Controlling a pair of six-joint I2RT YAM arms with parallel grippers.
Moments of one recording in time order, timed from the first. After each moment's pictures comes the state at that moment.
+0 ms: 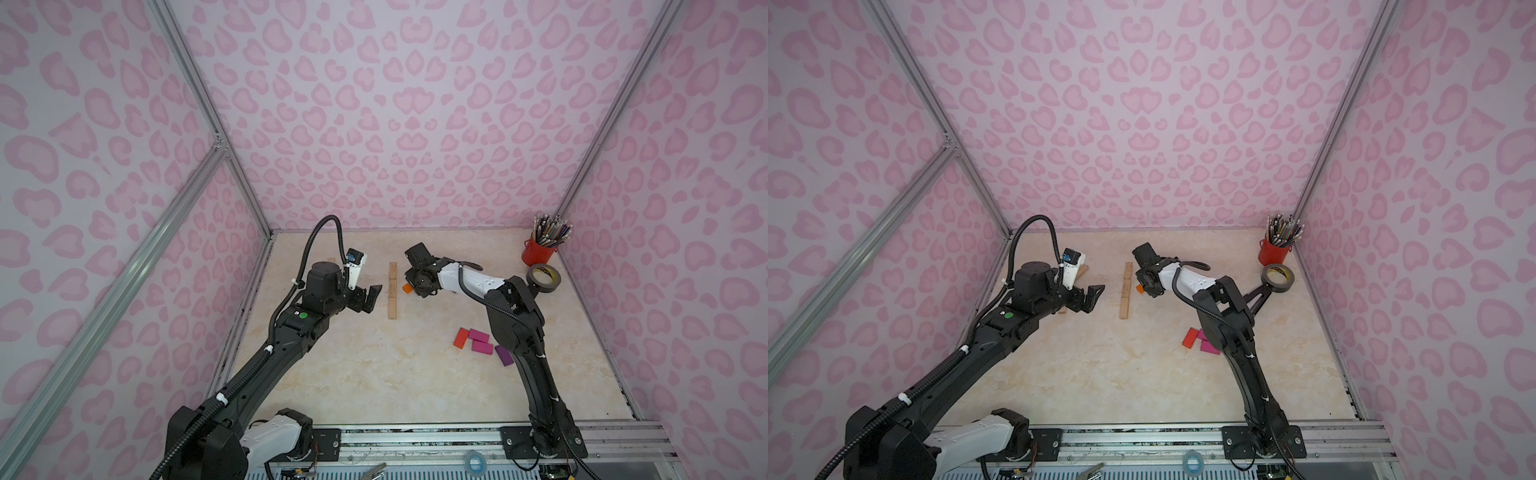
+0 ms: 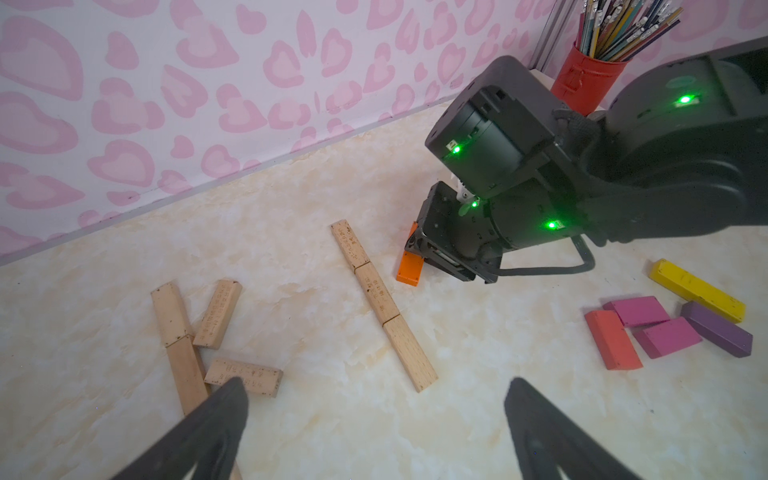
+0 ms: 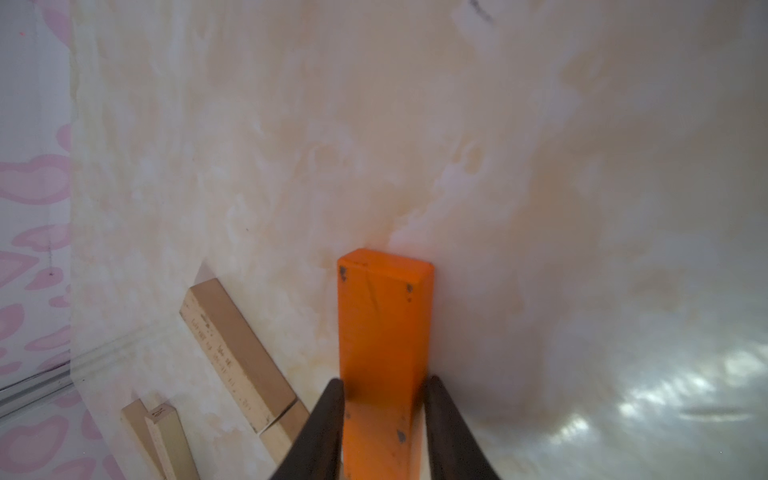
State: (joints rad) left arm -0.40 1.16 0.88 -0.22 0.18 0.08; right arm 0.66 2.31 1.79 -0.48 0.11 1.45
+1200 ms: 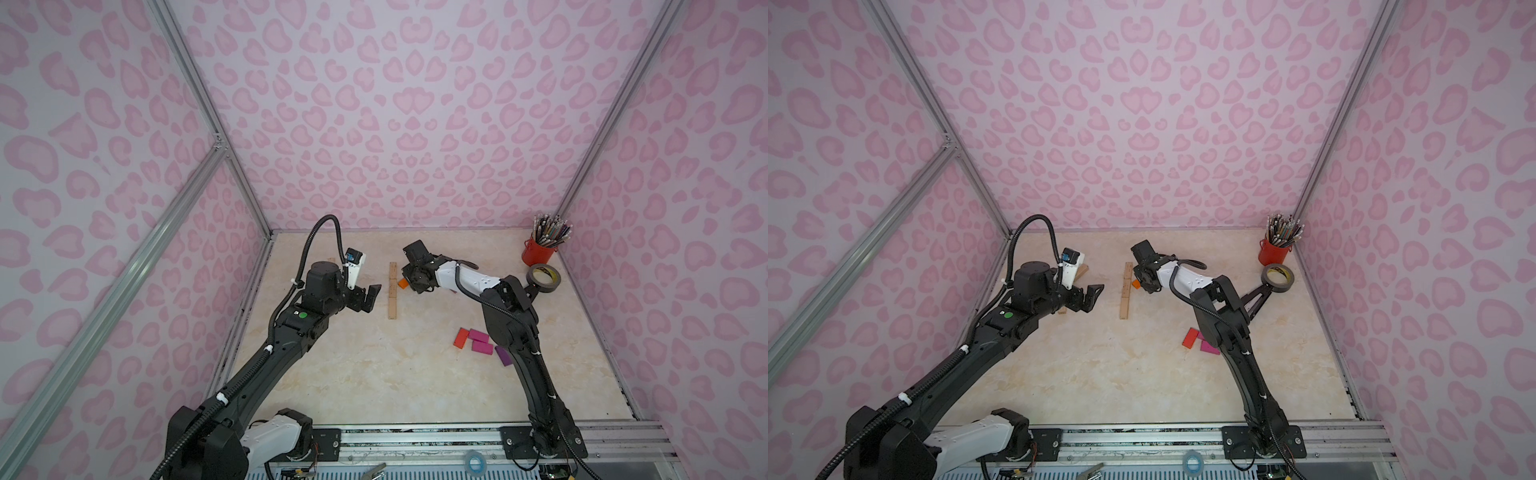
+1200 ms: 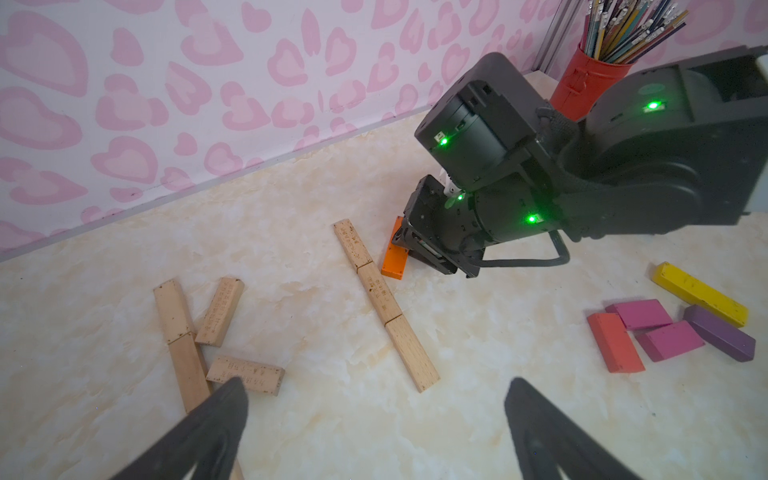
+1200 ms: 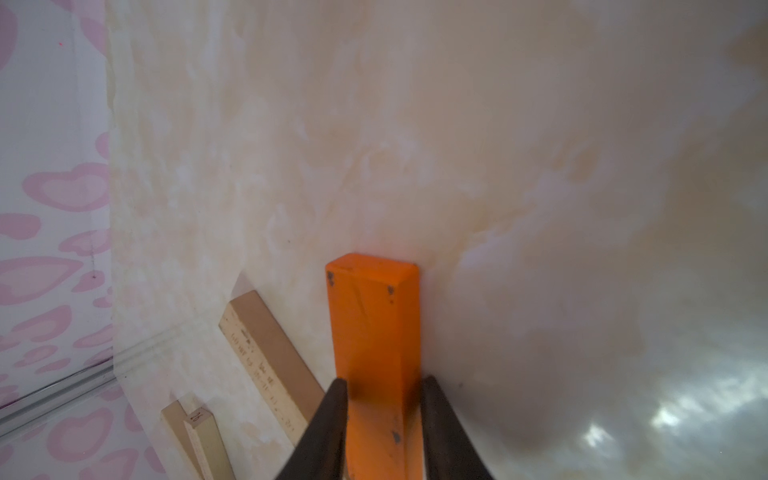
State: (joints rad) left arm -0.40 1.16 0.88 -0.22 0.18 0.07; right arm 0.66 2.37 1.86 -0.45 0.08 1.47
